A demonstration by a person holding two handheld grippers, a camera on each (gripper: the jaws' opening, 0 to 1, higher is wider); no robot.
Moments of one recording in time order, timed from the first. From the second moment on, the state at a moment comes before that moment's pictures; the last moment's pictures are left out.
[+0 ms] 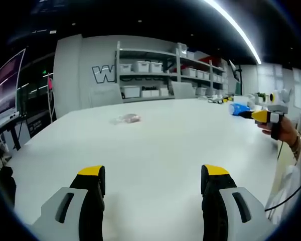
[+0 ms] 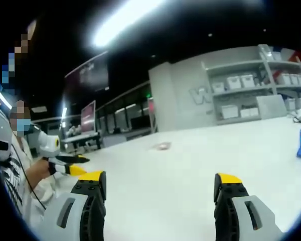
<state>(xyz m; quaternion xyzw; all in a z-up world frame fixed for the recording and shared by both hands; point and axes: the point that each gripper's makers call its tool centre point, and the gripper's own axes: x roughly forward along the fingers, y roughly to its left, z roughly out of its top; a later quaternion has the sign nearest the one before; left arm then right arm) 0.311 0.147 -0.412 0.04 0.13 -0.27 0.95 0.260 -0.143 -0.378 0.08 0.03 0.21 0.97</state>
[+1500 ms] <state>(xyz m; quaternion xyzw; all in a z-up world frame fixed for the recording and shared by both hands) 0.311 0.148 -0.411 0.04 0.12 -0.27 0.95 0.277 -0.132 -0.373 0.05 0.04 0.22 0.97</state>
